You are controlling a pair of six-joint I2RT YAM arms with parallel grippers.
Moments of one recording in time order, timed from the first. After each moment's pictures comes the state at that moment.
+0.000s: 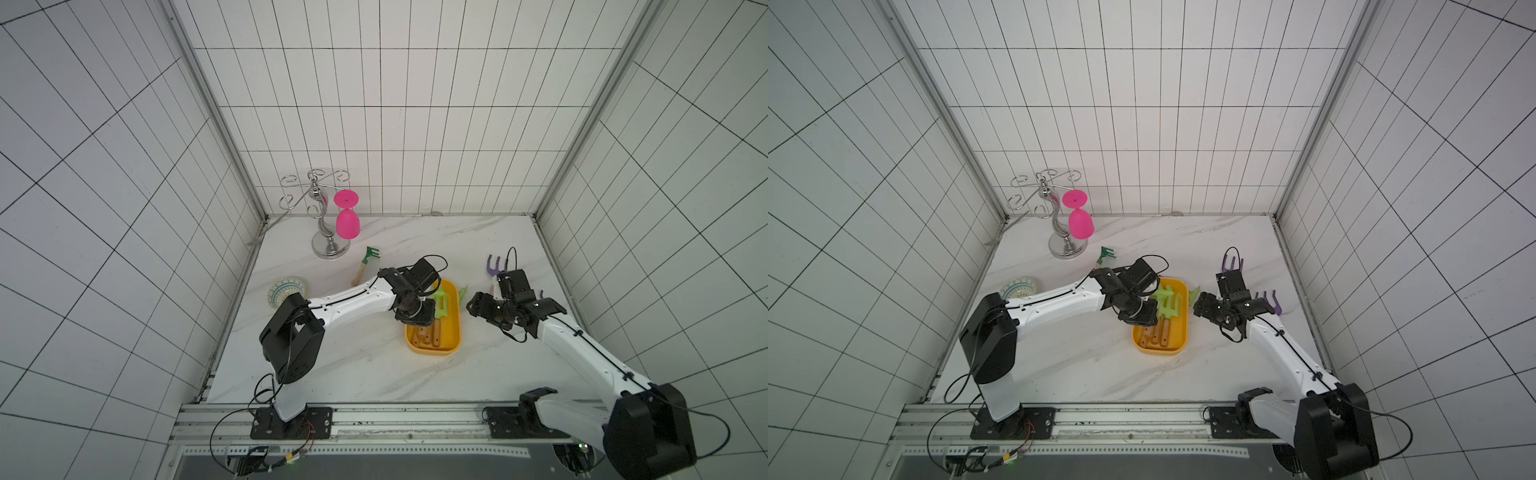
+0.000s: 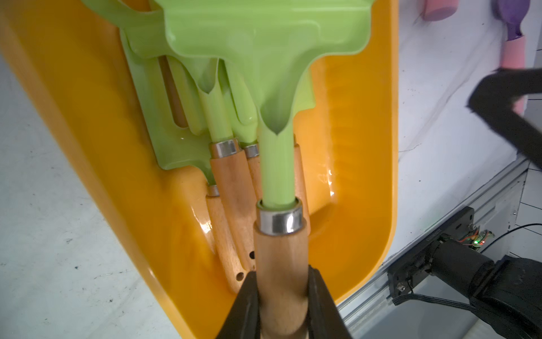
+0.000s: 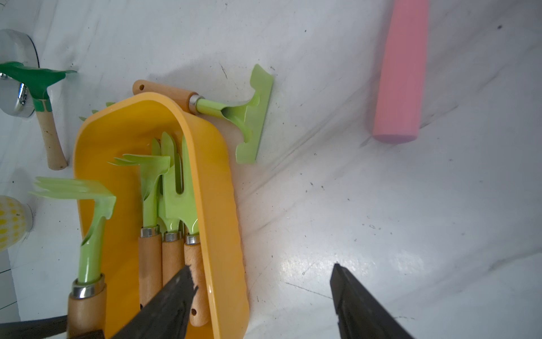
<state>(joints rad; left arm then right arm) -0.89 1.84 1.42 -0.78 0.26 -0.66 0.35 1.14 0.72 -0.60 -0.14 0.59</state>
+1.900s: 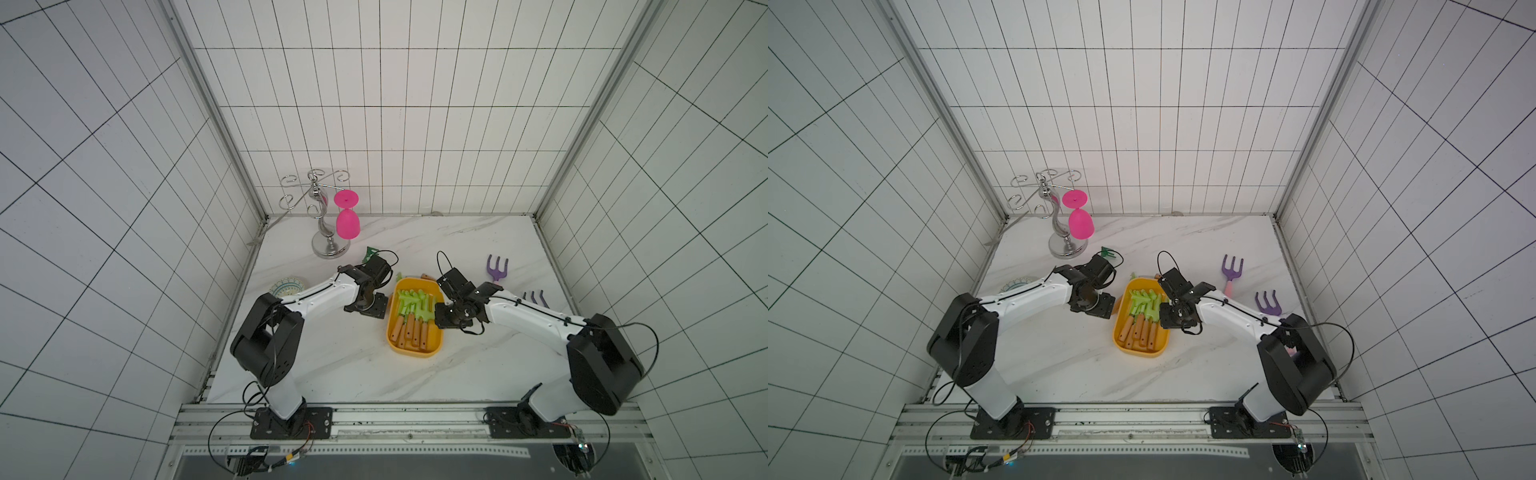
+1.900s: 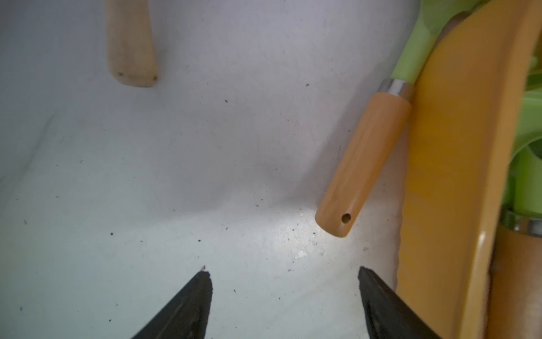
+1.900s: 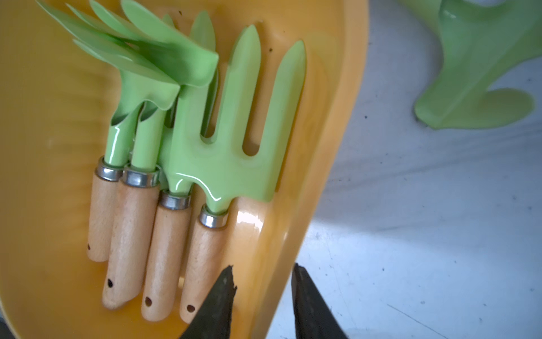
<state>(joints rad) -0.61 1.73 1.17 -0.79 -0.07 -0.35 0.76 1.50 0.93 -0.66 -0.05 0.56</state>
